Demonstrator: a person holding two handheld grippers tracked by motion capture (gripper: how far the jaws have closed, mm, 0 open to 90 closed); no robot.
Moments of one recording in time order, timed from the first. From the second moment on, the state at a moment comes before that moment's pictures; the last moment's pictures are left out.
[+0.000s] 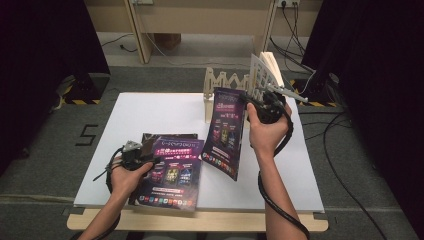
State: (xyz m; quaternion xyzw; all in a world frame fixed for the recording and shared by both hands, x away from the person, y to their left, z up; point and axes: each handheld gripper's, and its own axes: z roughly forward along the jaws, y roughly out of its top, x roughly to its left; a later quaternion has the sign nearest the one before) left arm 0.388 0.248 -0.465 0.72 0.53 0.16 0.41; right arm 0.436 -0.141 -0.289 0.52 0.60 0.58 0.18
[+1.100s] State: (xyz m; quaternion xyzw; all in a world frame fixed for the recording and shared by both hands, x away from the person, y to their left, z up) left arm 0.388 0.250 -0.466 0.72 0.54 0.16 0.41; right arm 0.443 -0.153 -0.277 0.52 0.58 0.59 0.21
